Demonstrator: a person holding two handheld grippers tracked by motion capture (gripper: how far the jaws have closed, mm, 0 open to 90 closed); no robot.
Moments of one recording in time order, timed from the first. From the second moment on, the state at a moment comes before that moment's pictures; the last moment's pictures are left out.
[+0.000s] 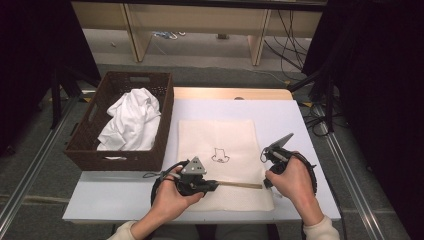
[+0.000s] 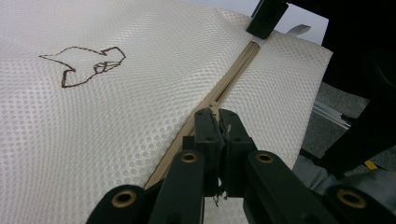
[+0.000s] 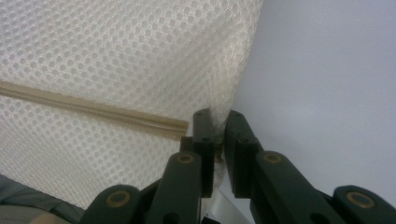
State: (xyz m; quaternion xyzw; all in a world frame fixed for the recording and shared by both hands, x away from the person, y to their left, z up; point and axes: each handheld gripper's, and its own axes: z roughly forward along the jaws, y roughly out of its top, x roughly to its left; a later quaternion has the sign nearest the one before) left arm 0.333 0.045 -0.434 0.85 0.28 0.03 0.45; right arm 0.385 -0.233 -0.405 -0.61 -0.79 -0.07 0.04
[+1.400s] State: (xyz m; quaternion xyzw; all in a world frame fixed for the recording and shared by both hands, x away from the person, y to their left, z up) left arm 0.330 0.064 -0.435 0.84 0.28 0.04 0.45; right arm 0.387 -0.242 -0.408 -0.59 -0.81 -0.09 0.03
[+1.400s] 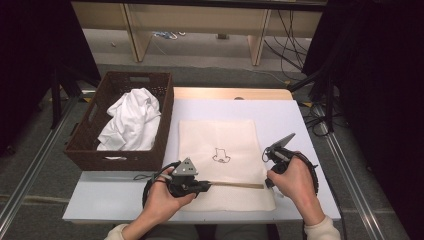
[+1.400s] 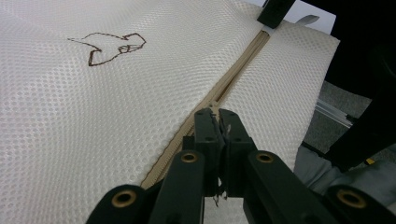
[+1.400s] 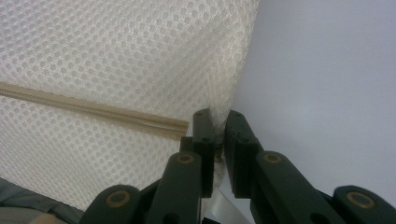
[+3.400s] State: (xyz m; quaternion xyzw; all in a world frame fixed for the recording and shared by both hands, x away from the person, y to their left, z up) left arm 0.326 0.091 -0.436 0.83 0.32 0.04 0.45; right arm 0.386 -0.250 -0.407 -0.61 -0.79 -0.08 0.03
